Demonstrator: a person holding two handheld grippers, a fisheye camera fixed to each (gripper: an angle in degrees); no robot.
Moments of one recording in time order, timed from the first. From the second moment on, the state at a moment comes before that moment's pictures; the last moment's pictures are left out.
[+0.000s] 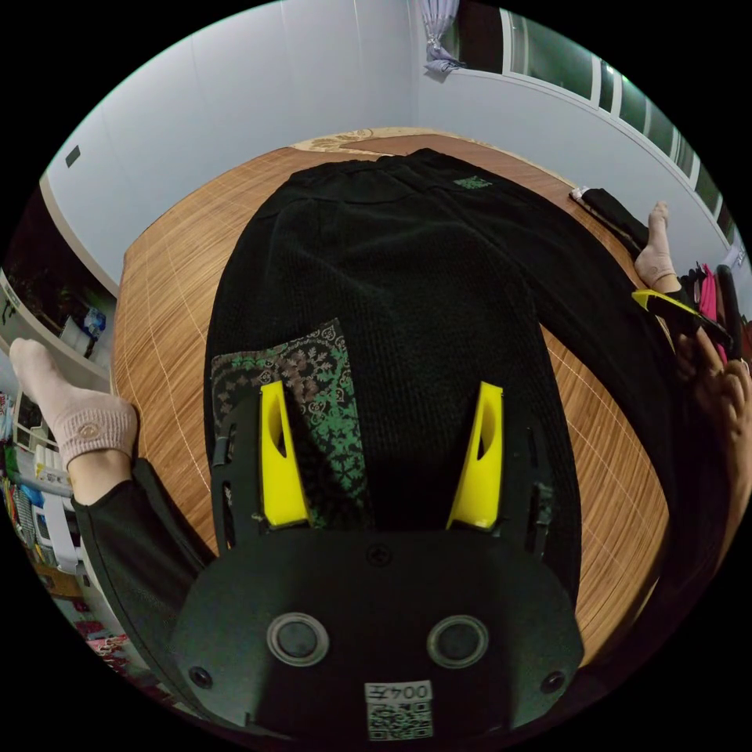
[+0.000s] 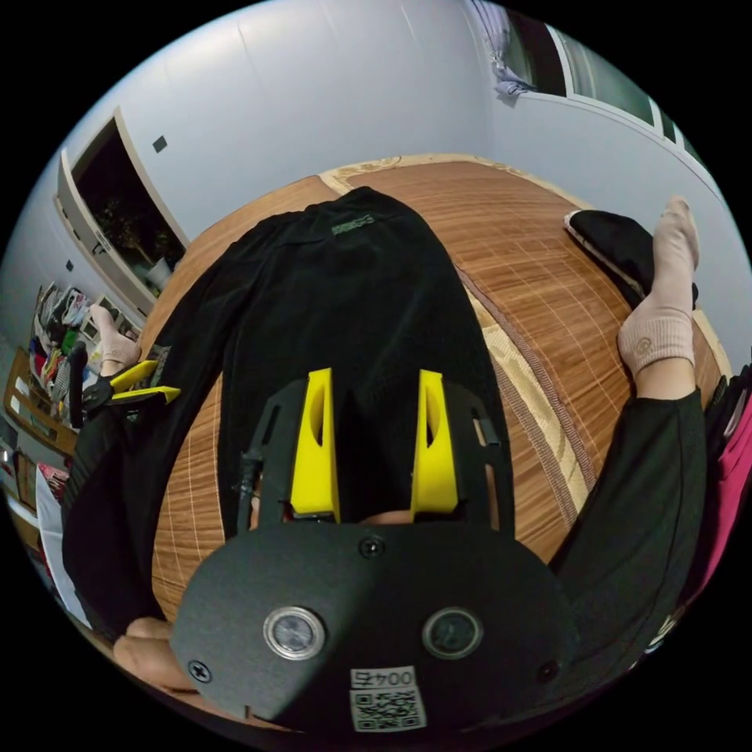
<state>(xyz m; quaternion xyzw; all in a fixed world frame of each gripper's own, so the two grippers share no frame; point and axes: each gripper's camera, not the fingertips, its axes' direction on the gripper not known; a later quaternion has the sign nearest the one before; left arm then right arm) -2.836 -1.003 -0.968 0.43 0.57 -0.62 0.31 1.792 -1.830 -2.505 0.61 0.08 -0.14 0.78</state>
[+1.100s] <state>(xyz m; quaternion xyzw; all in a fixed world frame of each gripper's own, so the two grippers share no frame) -2.838 -1.003 -0.976 0.44 0.58 -0.62 0.31 1.833 -1.876 -2.577 0.61 0.10 -0.19 0.76</state>
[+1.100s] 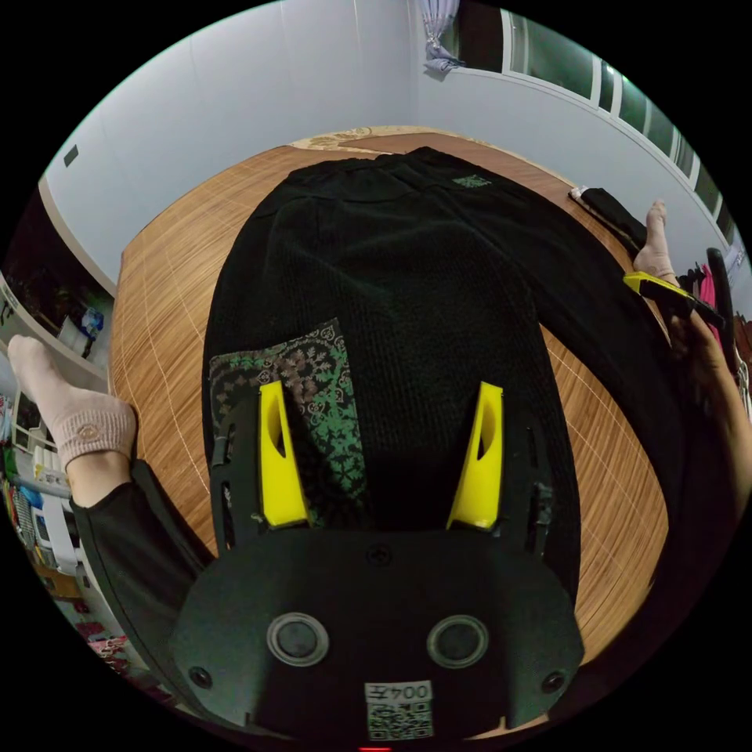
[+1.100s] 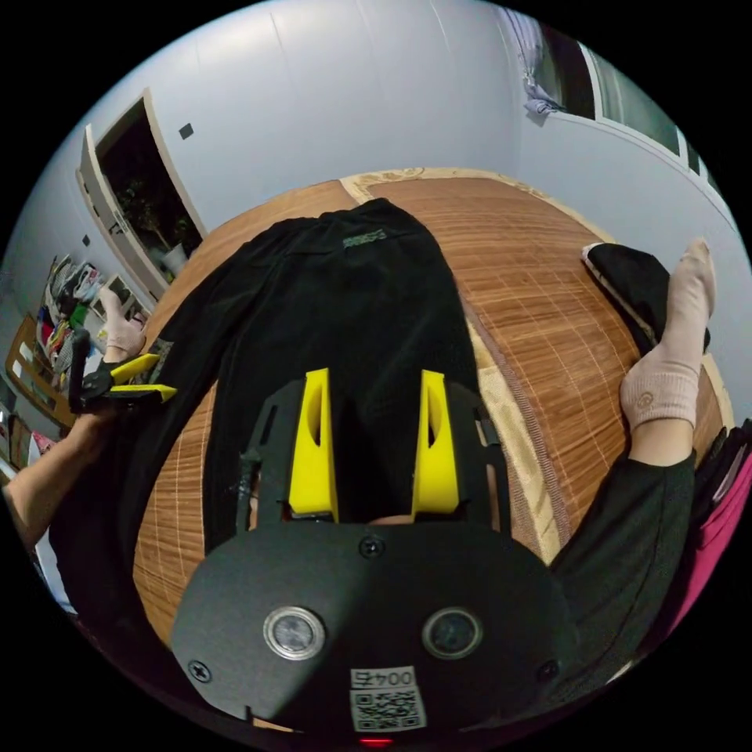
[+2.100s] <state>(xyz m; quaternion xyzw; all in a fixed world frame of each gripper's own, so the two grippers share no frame) -2.840 -1.001 -0.984 0.43 0.57 -0.62 0.31 1.854 -1.909 -2.655 0.59 0.07 -0.17 0.78</state>
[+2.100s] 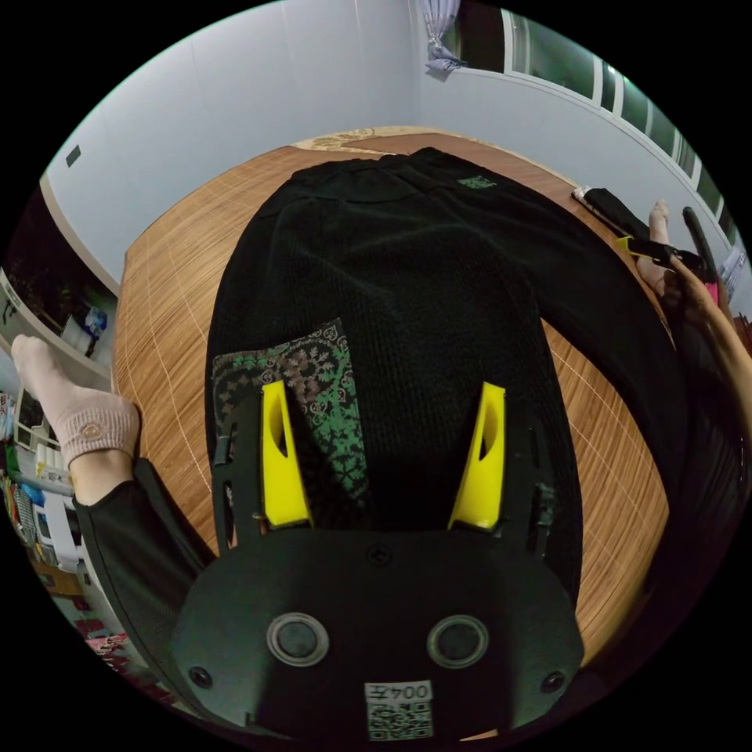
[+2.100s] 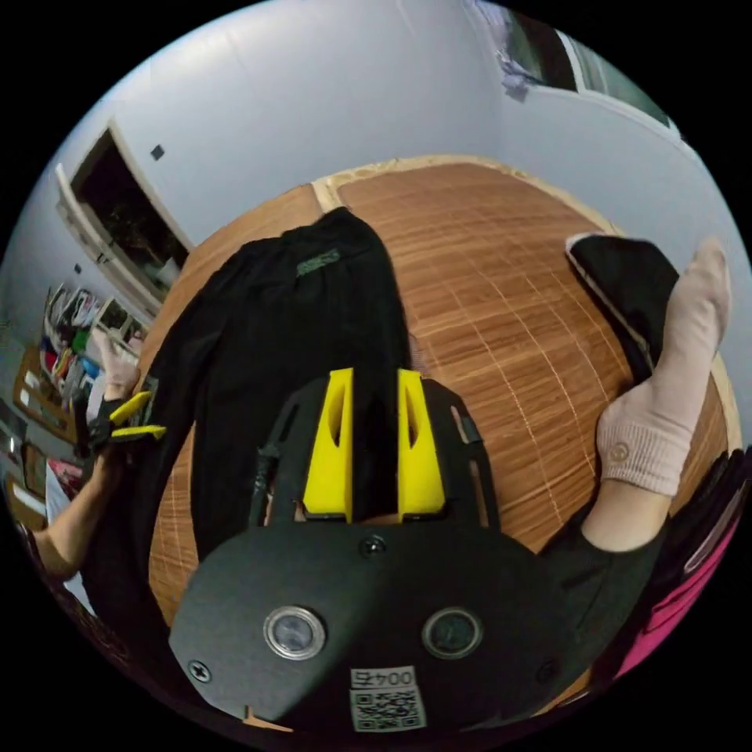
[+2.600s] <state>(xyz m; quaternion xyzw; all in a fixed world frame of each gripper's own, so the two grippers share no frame) -2.842 -1.000 -0.982 0.43 0.57 -0.62 0.32 1.741 -1.888 -2.524 0.56 0.24 -0.25 0.75</state>
